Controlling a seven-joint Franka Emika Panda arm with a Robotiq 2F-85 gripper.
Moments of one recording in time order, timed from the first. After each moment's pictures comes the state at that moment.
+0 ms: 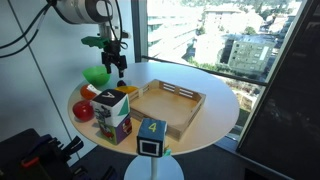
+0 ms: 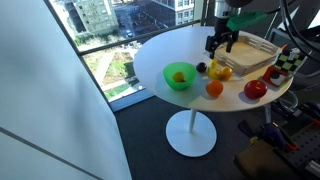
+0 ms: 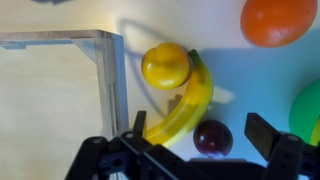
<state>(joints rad) 0.13 0.18 0.05 -2.16 -0.05 2.24 0.25</state>
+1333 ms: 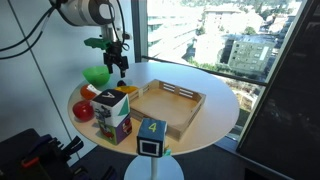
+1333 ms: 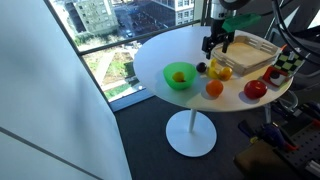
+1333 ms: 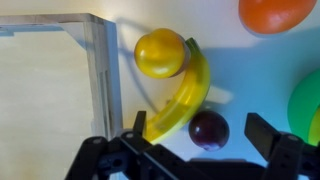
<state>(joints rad) 0.14 0.22 0.05 -2.12 -0.05 2.26 0.25</state>
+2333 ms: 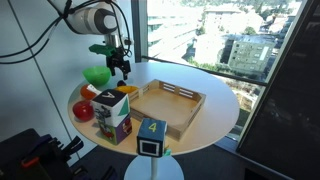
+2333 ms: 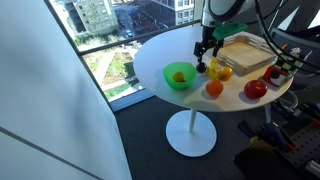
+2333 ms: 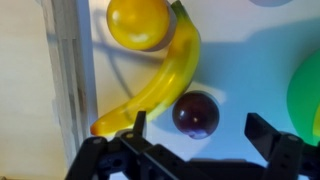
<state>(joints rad) 0.15 0.33 0.06 -2.06 -0.05 2.36 0.24</state>
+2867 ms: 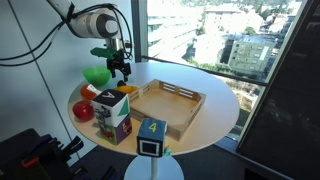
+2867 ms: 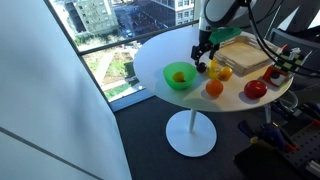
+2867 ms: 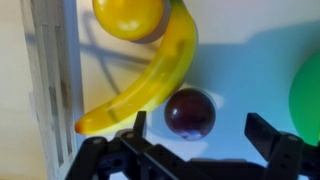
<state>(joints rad) 0.16 0.39 0.06 -2.02 -0.05 2.38 0.22</state>
